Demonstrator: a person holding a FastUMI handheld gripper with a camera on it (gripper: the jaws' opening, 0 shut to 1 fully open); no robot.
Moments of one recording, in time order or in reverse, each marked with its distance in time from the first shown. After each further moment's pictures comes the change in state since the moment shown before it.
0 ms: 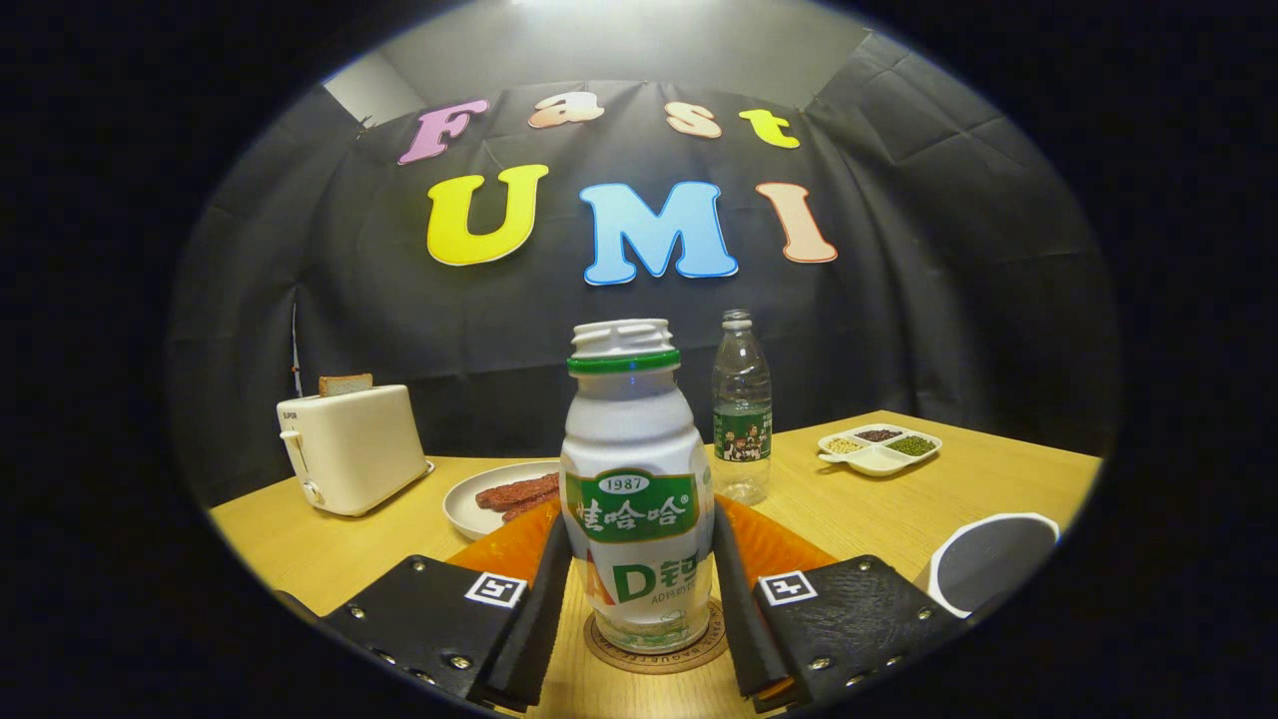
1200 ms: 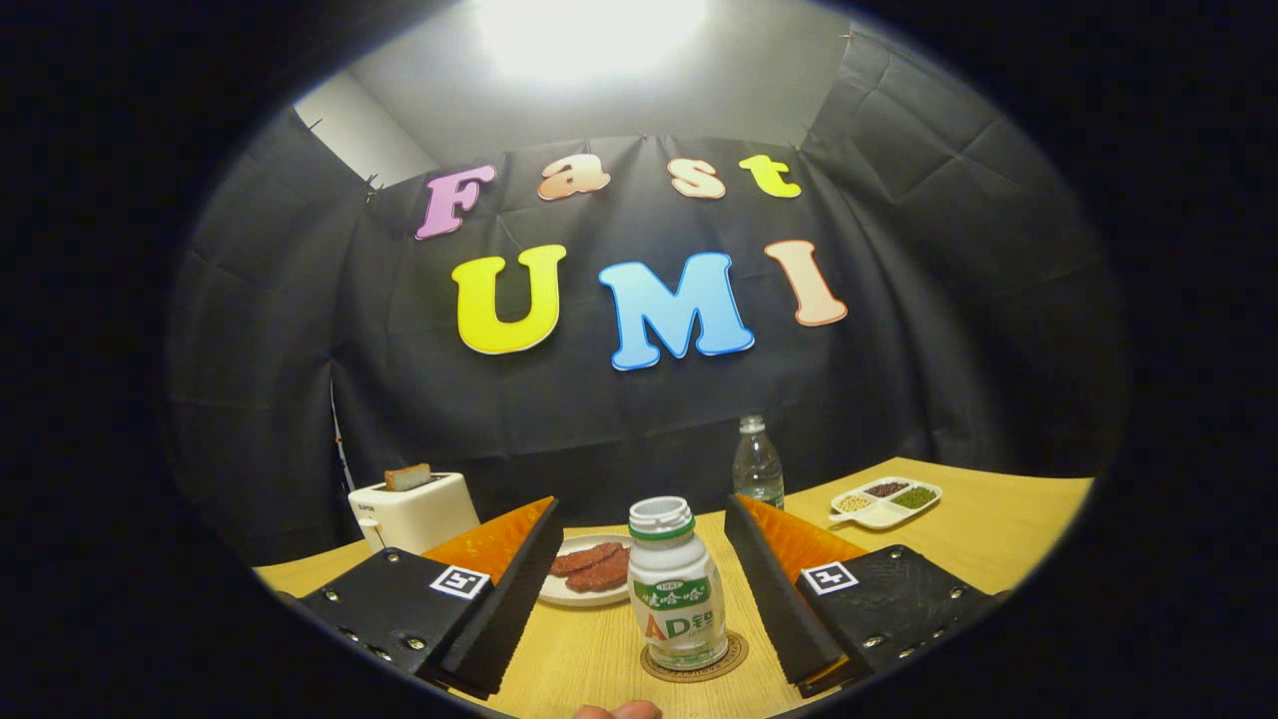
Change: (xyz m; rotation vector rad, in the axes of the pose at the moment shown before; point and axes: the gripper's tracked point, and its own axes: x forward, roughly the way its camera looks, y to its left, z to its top) arm -0.066 0.020 0.123 0.046 -0.186 0.075
